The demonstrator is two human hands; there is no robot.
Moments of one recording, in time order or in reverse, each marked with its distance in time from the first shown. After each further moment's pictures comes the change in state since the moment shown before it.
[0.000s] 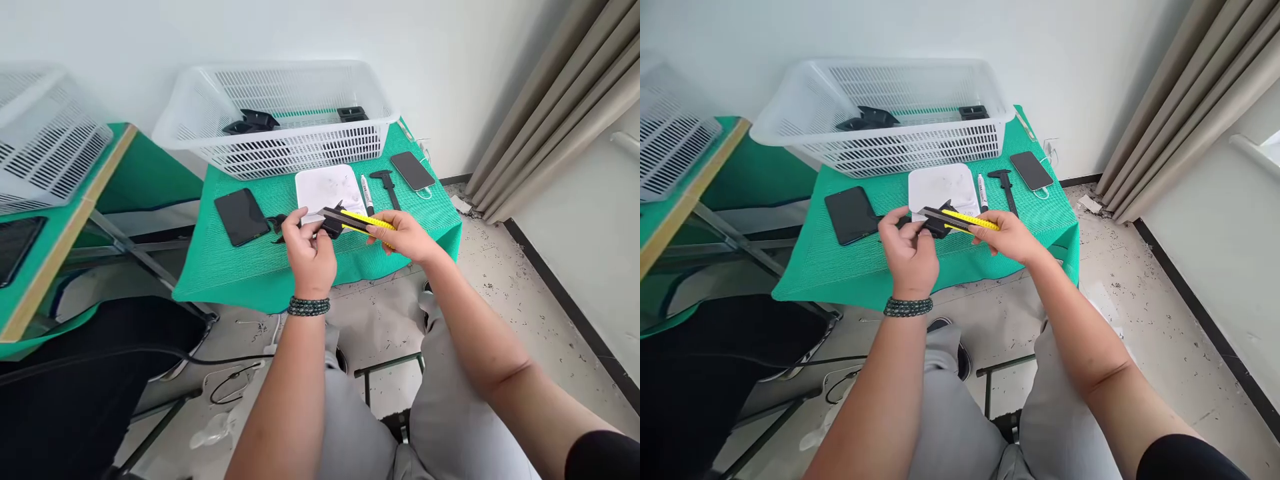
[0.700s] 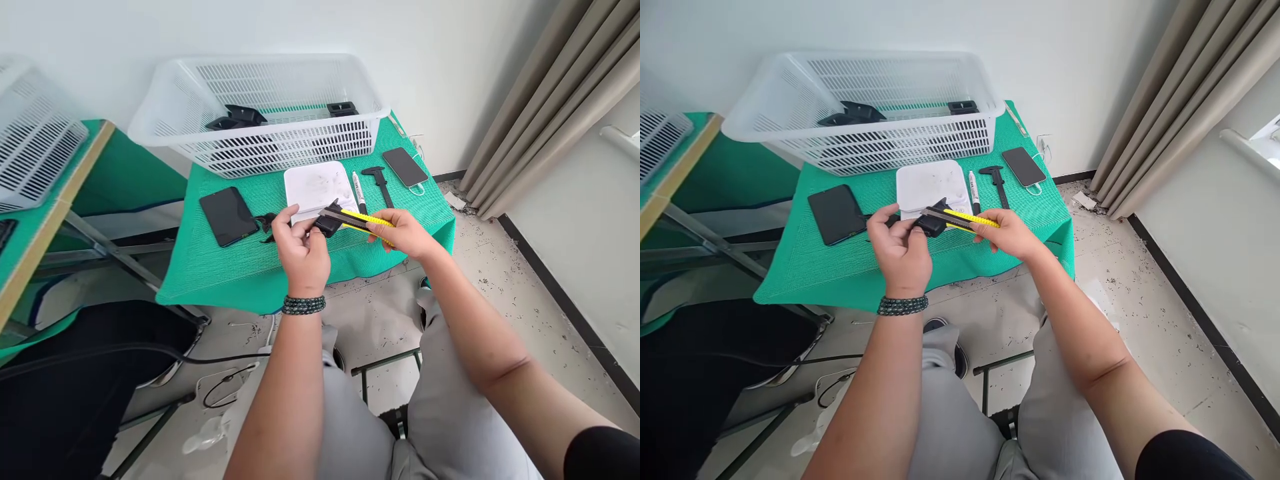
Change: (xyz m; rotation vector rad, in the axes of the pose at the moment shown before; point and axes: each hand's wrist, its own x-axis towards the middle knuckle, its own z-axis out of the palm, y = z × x) left_hand 0.001 0.003 0.006 0.015 0.033 0.030; right_hand -0.005 0.006 -0.010 -0.030 0.064 0.055
